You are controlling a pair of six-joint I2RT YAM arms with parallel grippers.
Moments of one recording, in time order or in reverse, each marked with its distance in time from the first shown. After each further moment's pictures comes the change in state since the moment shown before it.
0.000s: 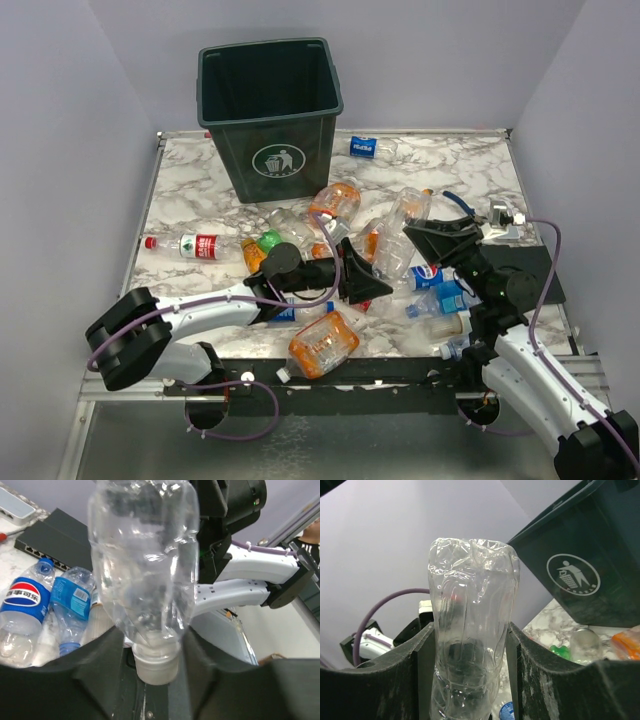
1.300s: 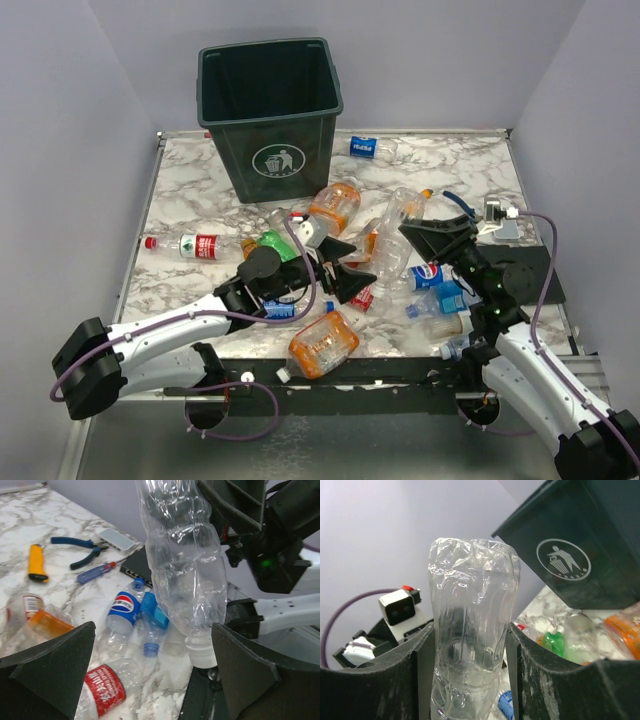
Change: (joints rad) left arm 0.000 -0.256 -0.013 -0.329 -0.310 0.337; right arm 0.000 0.016 0.035 -0.148 -0.009 -0.038
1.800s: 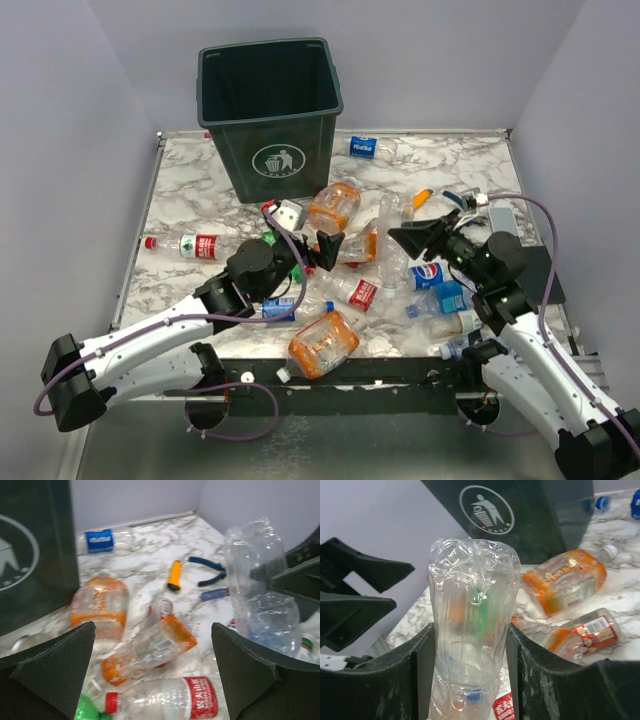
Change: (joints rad) left arm 0.000 -0.117 0.103 -0.303 -0.588 0.193; right arm 0.000 0.079 0.204 -0.534 0.015 -0.452
